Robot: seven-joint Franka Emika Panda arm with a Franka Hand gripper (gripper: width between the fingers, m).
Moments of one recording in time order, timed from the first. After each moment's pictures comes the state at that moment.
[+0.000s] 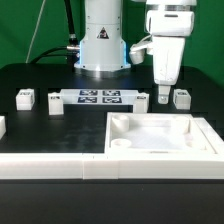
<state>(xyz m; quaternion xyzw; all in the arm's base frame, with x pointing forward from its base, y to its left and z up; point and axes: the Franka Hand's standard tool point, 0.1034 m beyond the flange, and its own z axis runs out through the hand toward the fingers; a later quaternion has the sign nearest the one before) 0.478 0.099 0.057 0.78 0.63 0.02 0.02</state>
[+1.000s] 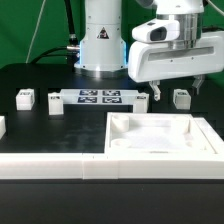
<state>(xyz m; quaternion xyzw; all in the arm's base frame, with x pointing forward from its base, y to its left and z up) 0.438 0.139 0.042 1.00 0.09 0.01 -0.03</state>
